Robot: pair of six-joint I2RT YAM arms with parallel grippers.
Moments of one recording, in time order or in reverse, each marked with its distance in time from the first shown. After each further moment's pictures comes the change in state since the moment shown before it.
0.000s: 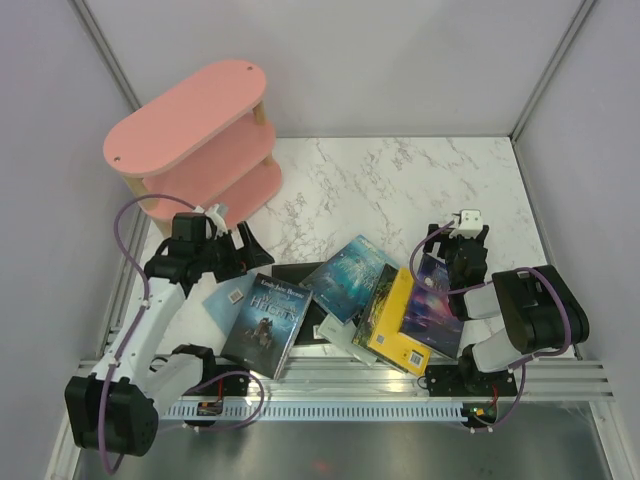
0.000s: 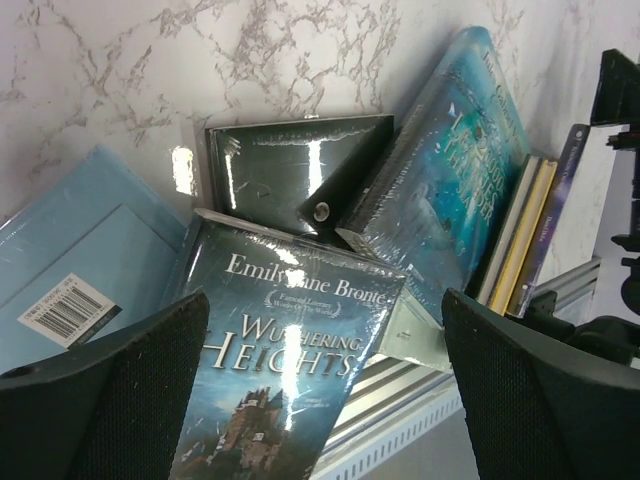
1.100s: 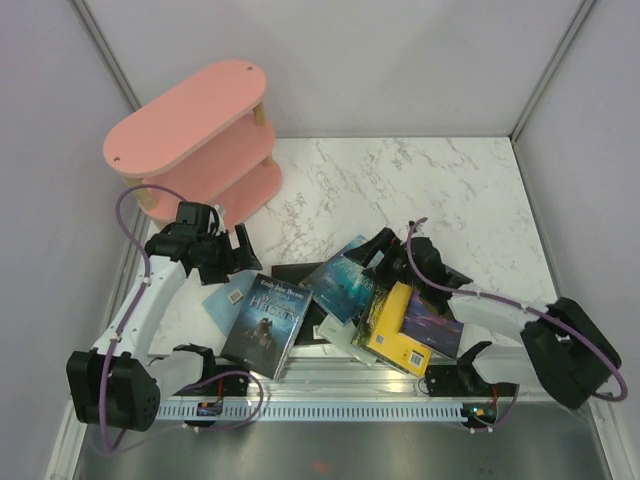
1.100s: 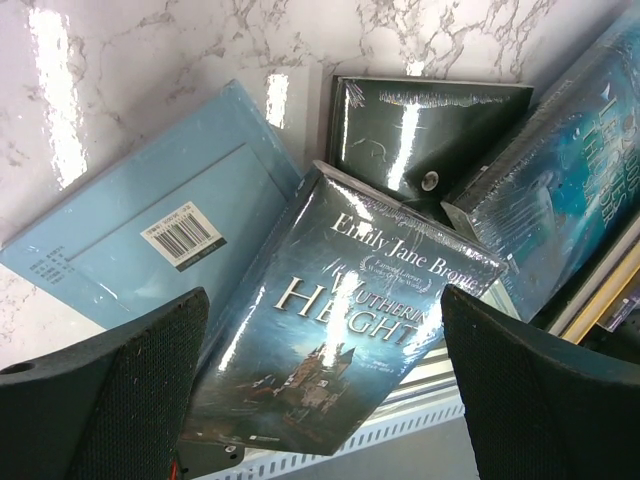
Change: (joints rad) left arm 0.000 0.142 0.175 -0.295 -0.191 0.085; right arm 0.506 -0.354 0.288 -0.756 -0.227 1.147
